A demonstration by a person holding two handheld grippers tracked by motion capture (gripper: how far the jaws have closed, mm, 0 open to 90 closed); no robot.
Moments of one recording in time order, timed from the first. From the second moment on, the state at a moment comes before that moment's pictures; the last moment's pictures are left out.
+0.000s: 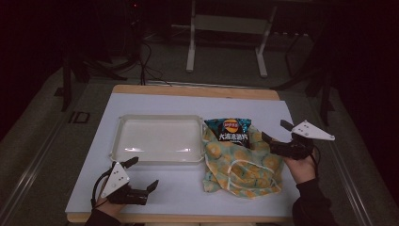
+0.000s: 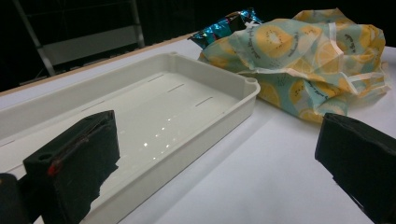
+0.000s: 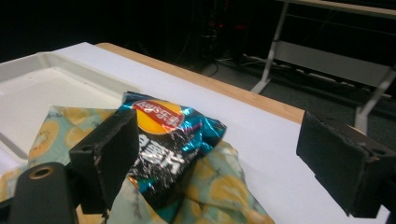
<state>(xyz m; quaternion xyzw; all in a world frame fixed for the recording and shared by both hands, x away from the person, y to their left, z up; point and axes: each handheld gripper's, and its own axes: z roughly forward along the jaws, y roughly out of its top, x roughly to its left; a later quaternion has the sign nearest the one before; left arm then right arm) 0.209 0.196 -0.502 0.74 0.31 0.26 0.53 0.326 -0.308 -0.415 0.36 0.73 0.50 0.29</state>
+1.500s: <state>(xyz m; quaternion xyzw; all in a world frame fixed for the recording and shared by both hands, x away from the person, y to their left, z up) 0.207 0.194 -0.503 0.75 0.30 0.25 0.53 0.436 -0.275 -0.475 0.37 0.79 0.46 0.17</state>
